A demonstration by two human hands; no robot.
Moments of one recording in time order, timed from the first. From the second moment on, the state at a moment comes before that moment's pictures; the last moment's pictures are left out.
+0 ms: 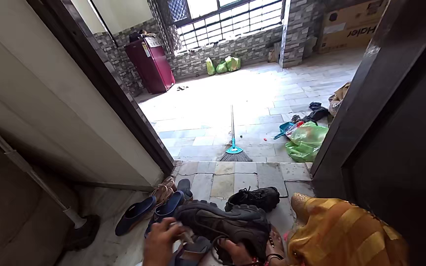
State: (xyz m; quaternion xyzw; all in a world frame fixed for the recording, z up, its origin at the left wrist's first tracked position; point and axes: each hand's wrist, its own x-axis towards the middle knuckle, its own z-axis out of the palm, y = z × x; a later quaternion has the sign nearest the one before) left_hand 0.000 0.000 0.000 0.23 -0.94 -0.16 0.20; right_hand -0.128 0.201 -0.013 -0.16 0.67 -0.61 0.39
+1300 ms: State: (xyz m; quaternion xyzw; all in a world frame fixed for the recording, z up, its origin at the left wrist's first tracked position) left_hand -0.033 0.078 -0.029 0.41 -0.67 -0.59 -0.21; right_hand -0.121 0.165 -0.080 0.18 0.29 -0.85 0.41
